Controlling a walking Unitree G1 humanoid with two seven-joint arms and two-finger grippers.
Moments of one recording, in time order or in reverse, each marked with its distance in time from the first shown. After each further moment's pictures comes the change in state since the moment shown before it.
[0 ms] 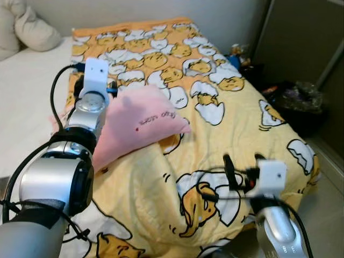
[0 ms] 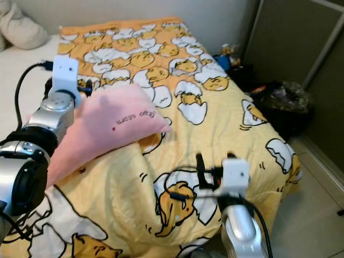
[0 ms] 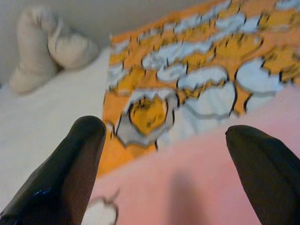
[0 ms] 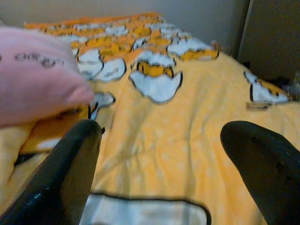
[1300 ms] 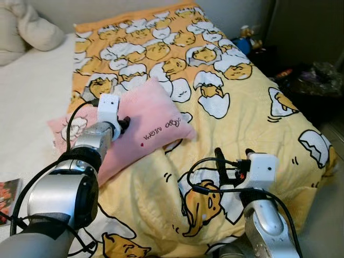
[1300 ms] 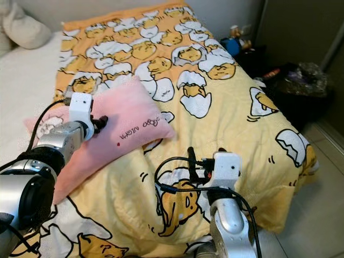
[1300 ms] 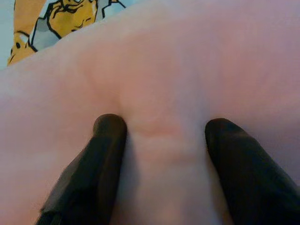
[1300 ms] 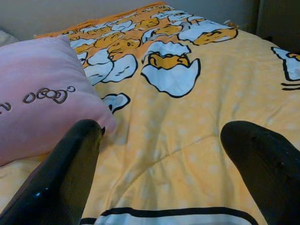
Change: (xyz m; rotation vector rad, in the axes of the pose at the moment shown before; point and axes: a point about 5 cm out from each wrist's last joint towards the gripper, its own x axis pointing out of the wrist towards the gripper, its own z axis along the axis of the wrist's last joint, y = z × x) left arm -0.016 -0.030 -0.068 -0.141 0.269 -0.286; right arm 0.018 0.024 0.010 0.078 -0.023 0.016
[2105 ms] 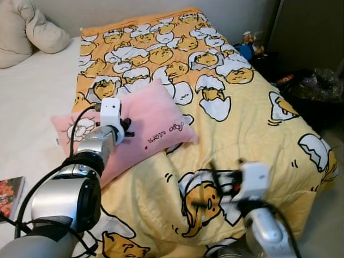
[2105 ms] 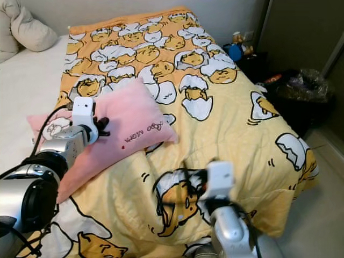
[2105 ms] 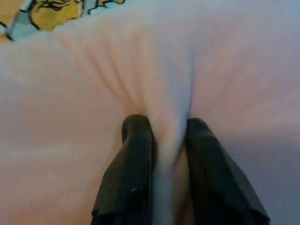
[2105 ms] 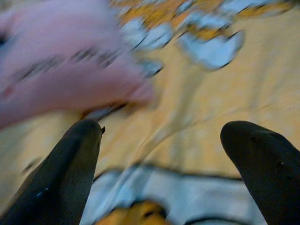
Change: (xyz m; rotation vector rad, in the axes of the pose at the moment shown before) left arm 0.001 -0.013 -0.006 -0.111 -0.044 -0.076; right arm -0.016 0.008 -0.026 -0.029 0.136 0.166
